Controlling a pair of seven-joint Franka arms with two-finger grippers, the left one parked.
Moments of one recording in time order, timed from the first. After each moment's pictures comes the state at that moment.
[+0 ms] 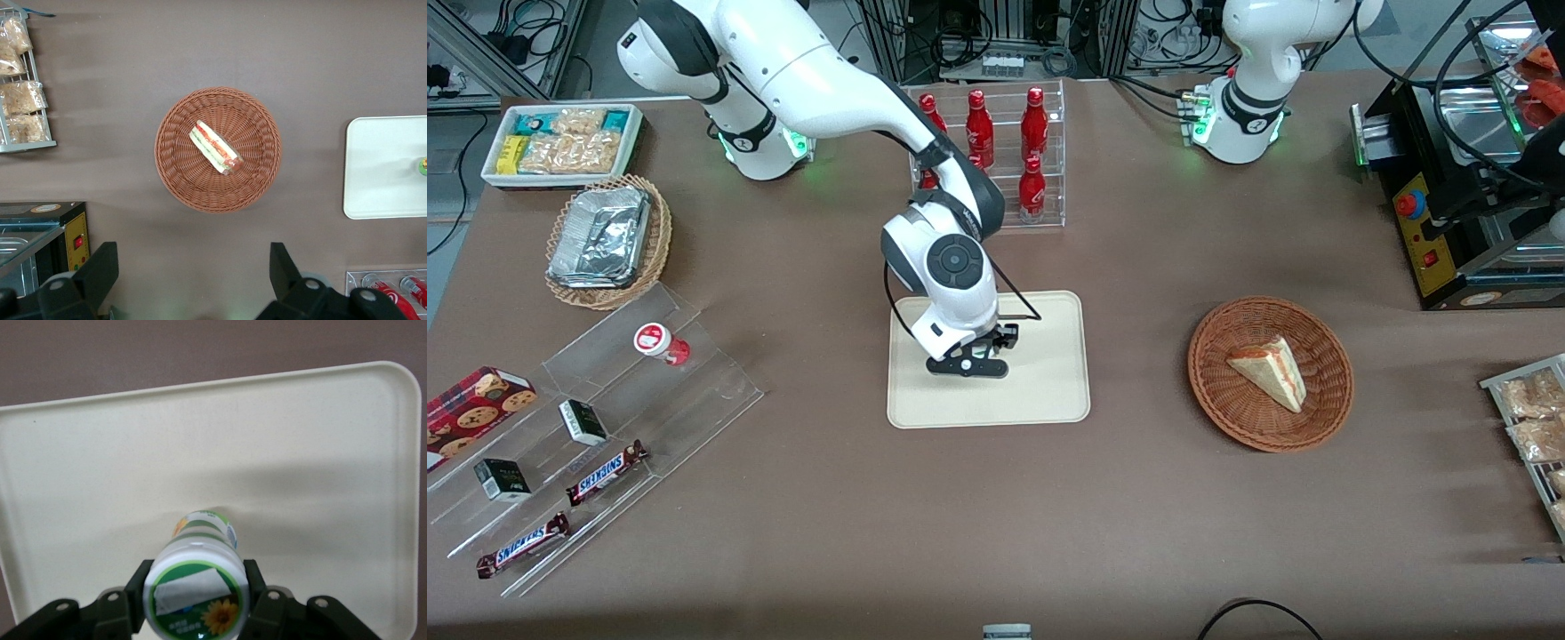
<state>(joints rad) 0.81 0.69 -0.09 -1.51 0.11 2.21 0.78</state>
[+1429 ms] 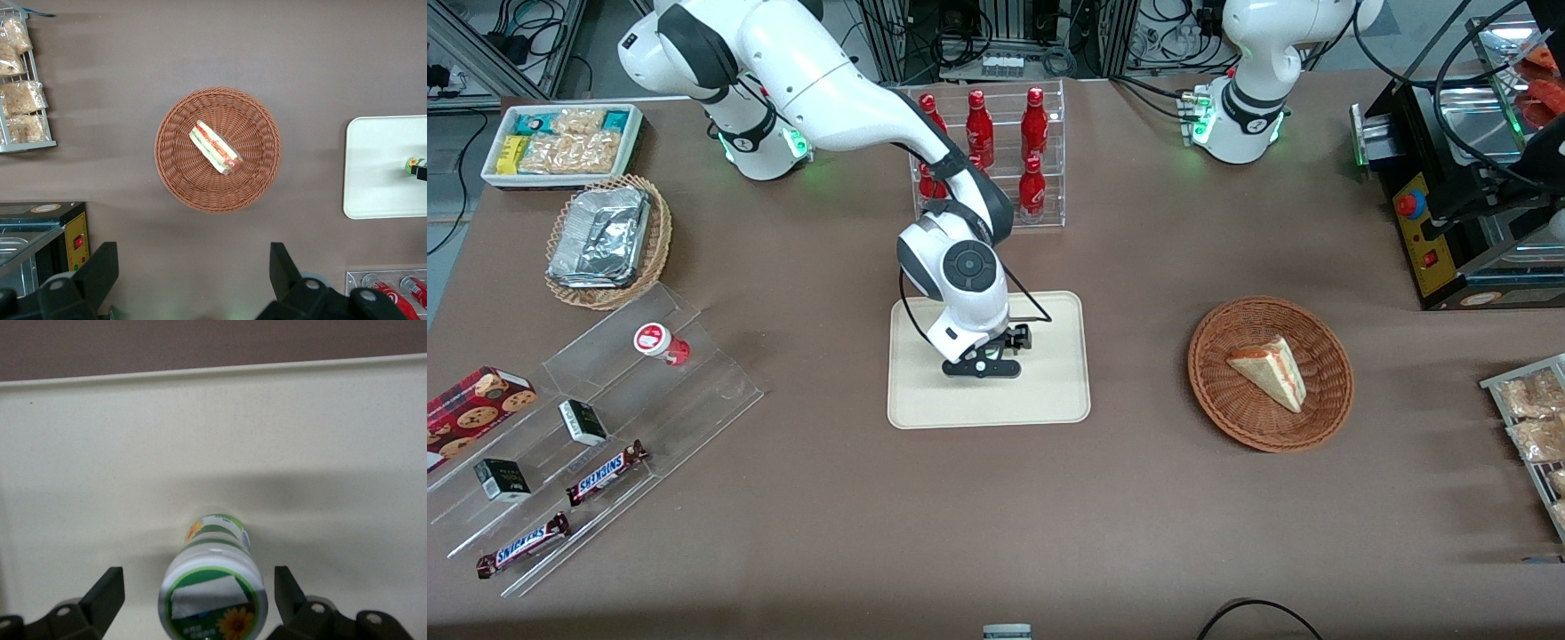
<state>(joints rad) 0.83 0.75 -0.10 -1.50 0.11 2.27 0.74</state>
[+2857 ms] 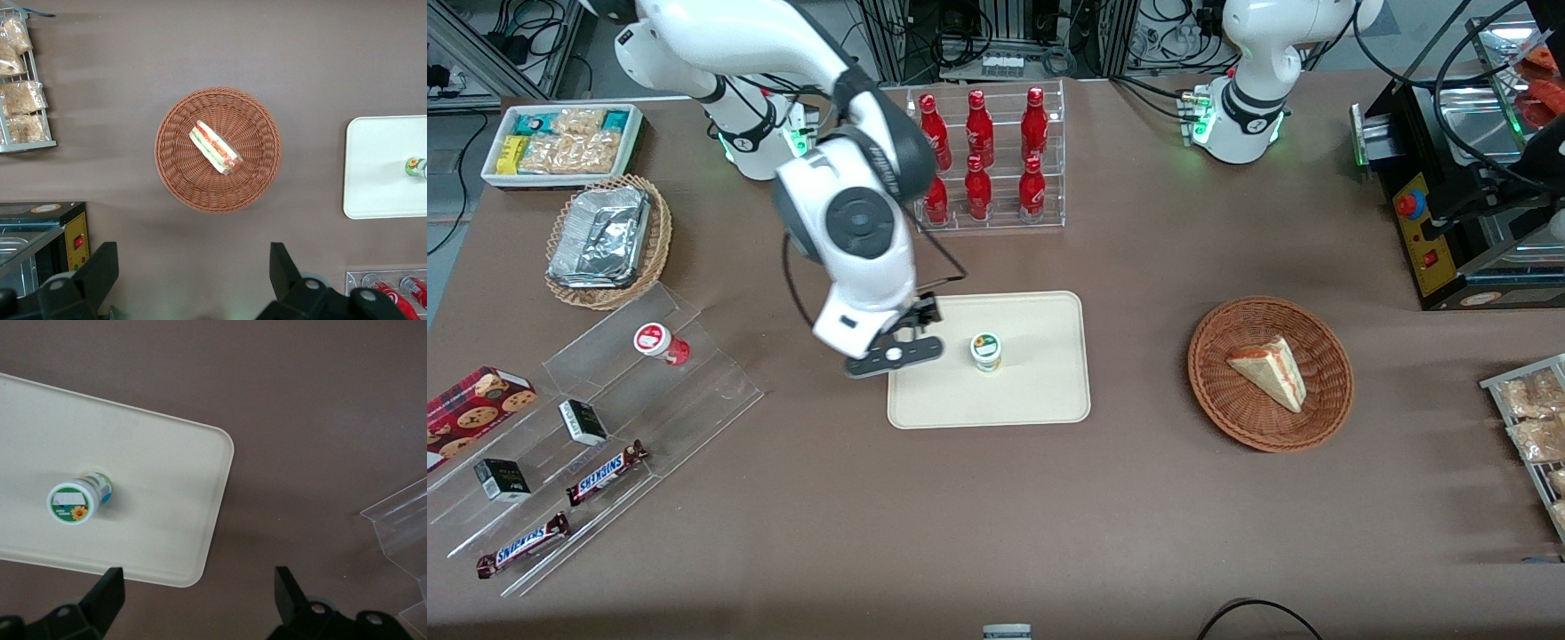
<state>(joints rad) 0.66 0.41 -0.12 -1.48 -0.02 1.79 0.32</state>
